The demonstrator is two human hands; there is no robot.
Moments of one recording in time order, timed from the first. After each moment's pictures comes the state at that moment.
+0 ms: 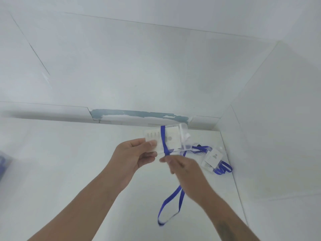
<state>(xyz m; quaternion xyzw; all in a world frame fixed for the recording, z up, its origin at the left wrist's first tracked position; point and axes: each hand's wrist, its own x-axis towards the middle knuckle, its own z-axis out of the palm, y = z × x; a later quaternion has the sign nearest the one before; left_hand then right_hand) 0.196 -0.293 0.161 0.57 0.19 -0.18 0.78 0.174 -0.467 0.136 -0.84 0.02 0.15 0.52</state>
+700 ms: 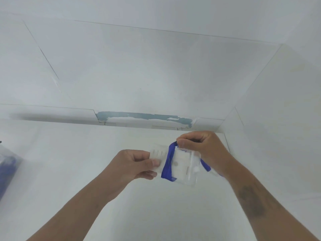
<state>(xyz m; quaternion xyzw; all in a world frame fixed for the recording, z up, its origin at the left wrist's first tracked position) 0.175 -0.269 0.176 0.66 0.09 -0.26 0.70 0.216 -0.488 0.194 -0.78 0.00 0.16 0.60</state>
